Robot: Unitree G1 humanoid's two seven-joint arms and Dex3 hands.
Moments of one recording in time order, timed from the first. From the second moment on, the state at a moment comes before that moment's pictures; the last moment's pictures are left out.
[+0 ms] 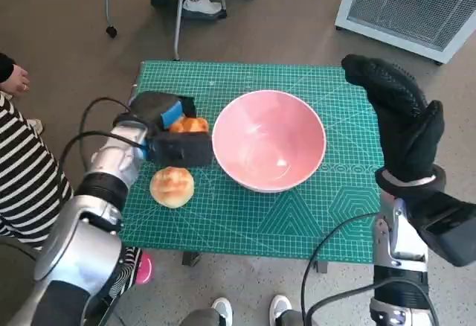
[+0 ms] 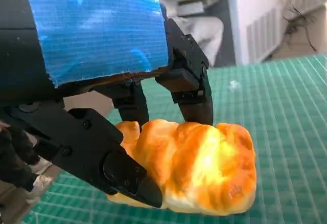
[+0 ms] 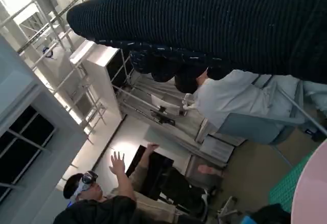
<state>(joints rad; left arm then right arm) -1.11 0.41 -0.53 1.36 0.75 -0.19 0.16 -0.51 -0.17 -0.15 0.23 0.27 -0.57 0.39</state>
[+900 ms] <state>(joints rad) -1.23 0.52 -0.43 1.11 0.71 -0.41 0.37 -0.51 -0.17 -0.15 0.25 0.28 -0.57 0.40</state>
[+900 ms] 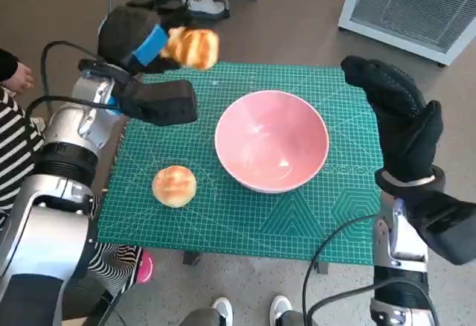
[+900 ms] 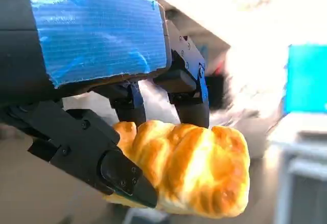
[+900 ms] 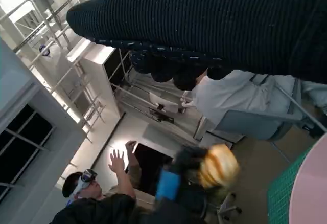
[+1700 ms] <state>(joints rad) -1.17 0.37 -0.45 0.94 0.66 -0.55 0.18 -0.49 -0.17 -0.15 0.23 0.28 -0.57 0.40</state>
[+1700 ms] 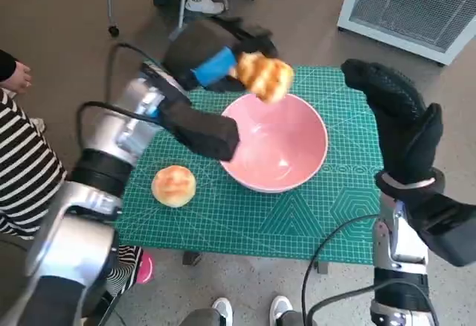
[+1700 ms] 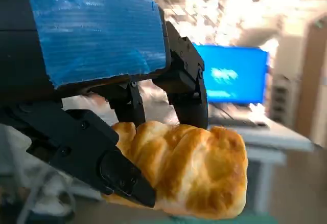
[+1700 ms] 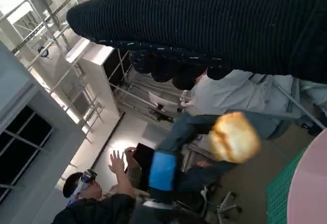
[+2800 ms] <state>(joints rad) -1.16 0.24 -0.51 1.08 0.64 -0.47 -0.23 -0.45 -0.19 -0.16 0.19 0.27 -0.58 0.36</state>
